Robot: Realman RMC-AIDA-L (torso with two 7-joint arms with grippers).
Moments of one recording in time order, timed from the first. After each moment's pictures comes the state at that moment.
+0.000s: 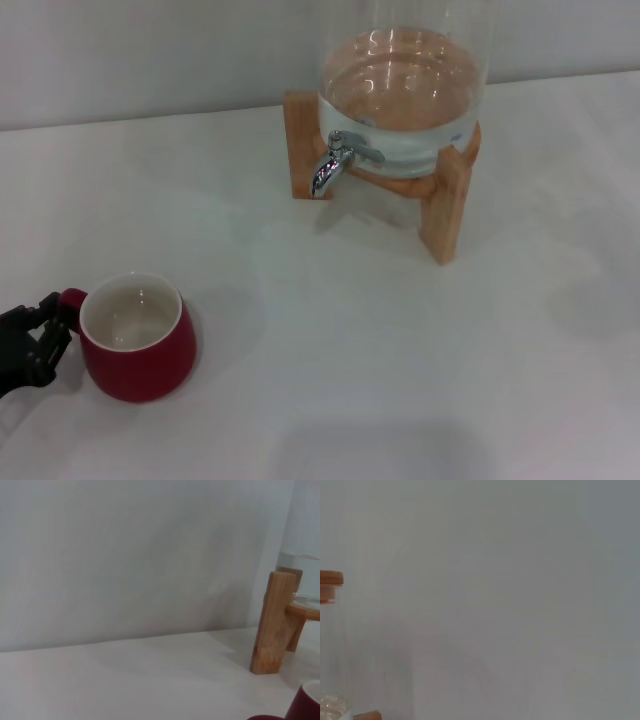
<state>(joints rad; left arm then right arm) -0.28 -2.08 0.77 0.41 -1.61 -1.24 2.19 0.11 2.00 2.59 0.90 -1.40 1.25 -1.86</state>
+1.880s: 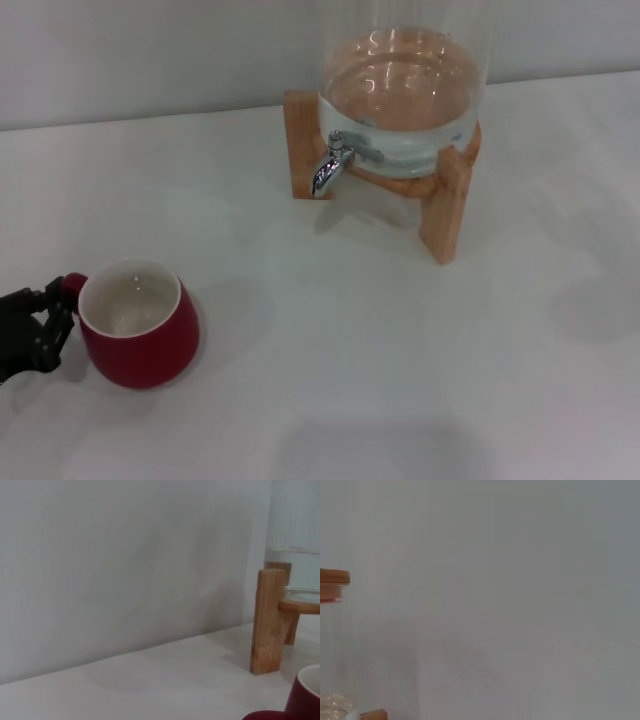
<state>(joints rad) -0.30 -2.08 0.77 0.43 -1.60 -1.24 2.27 0.11 2.00 2.59 0.89 -1.40 1.26 -1.87</state>
